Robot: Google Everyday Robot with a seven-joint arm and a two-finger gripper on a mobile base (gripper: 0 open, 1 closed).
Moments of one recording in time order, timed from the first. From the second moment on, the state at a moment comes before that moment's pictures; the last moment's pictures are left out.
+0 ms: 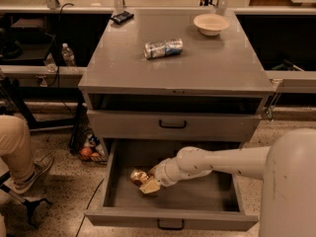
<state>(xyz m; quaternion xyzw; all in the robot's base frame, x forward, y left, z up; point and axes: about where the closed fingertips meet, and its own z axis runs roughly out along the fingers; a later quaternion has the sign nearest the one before) 0.539 0.036 0.415 -0.51 0.79 0.24 0.25</state>
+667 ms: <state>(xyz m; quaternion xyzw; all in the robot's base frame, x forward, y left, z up) 0.548 0.051 0.398 -0.50 0.79 0.24 0.26</state>
